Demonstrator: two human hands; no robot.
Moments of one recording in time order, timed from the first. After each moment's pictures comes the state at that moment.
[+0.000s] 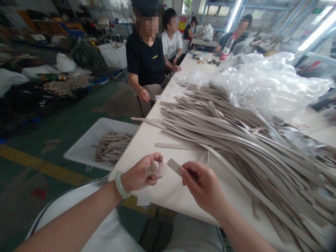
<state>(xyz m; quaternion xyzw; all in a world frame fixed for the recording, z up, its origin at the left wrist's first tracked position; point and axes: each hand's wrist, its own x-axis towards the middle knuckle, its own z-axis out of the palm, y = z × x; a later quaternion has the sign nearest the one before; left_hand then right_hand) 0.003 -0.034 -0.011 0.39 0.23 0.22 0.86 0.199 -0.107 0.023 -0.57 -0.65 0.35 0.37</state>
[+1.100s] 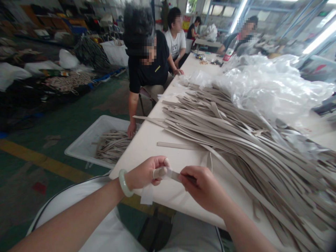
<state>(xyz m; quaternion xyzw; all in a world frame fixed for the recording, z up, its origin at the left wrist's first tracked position) 0.004 -0.035 -0.026 0.47 0.26 0.19 0.82 0.206 -0.104 0.022 -0.55 -0.74 0.32 0.24</state>
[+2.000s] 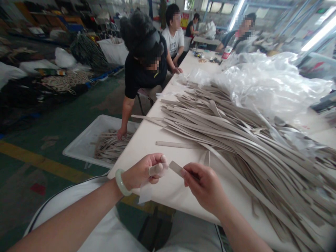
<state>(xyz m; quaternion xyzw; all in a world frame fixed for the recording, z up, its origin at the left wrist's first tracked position) 0.002 -0.034 -0.020 0.42 0.24 0.21 0.85 0.204 -0.111 0.017 -0.58 -0.65 0.37 0.34</state>
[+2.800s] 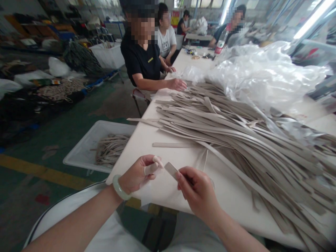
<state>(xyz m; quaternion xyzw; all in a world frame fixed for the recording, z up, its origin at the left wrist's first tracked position) 0.007 -0.034 -0.023 0.39 0.32 0.30 0.81 0.189 -0.126 -0.001 -0.59 -0.58 0.37 0.42</state>
